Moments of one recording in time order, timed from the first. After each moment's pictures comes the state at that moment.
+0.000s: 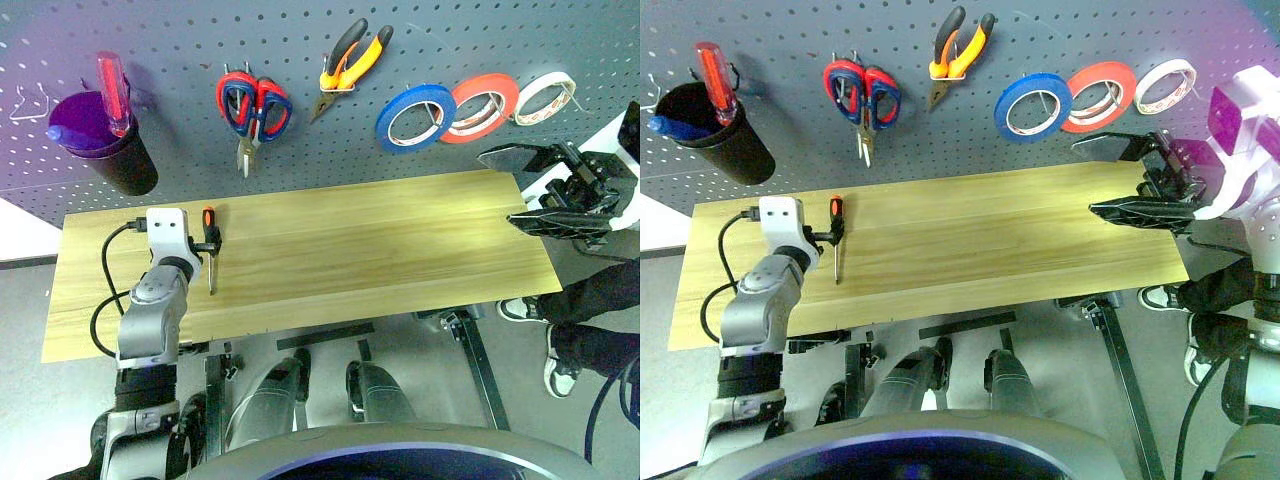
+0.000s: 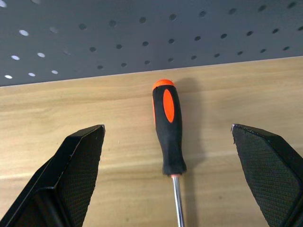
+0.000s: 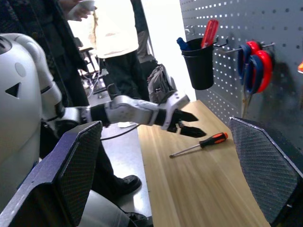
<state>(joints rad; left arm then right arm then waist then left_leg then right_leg) -0.37 0.27 0.26 0.04 -0.13 0.57 -0.10 -0.67 -0.96 -0.20 0.16 0.91 0.56 1.61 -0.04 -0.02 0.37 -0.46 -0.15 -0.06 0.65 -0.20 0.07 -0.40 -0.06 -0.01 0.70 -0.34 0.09</state>
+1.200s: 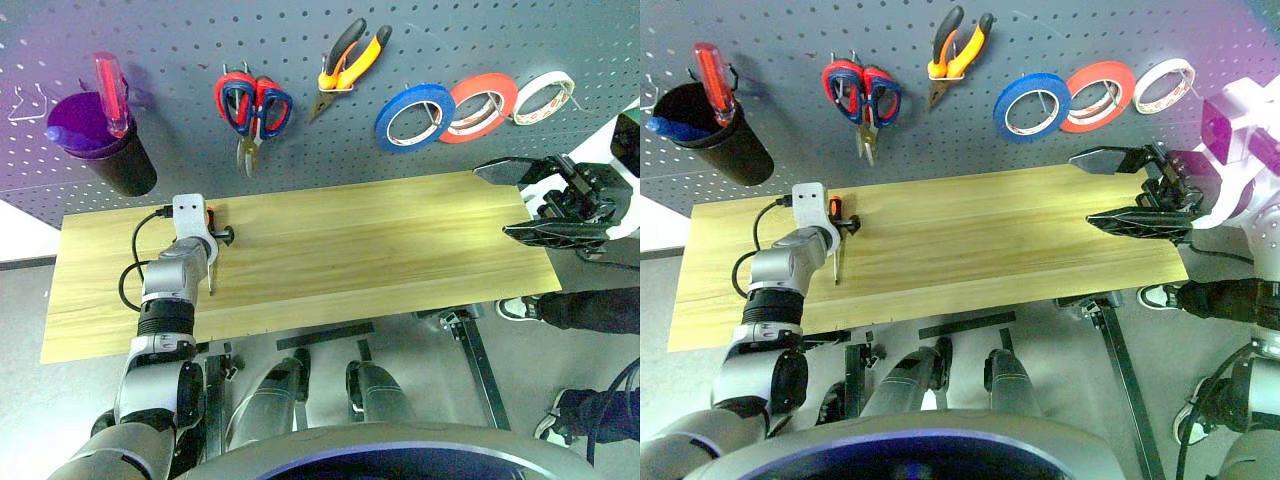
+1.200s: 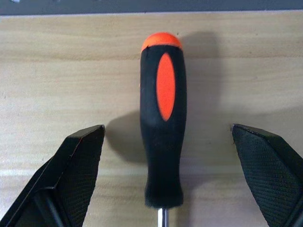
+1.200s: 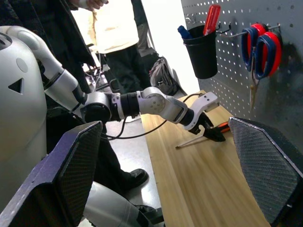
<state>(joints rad) -0.70 0.28 0.25 0.53 -0.12 0.64 -0.02 -0.63 -0.97 -0.21 0.12 0.89 0.61 1.61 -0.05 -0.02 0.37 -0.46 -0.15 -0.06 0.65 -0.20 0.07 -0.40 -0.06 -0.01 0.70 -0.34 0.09</state>
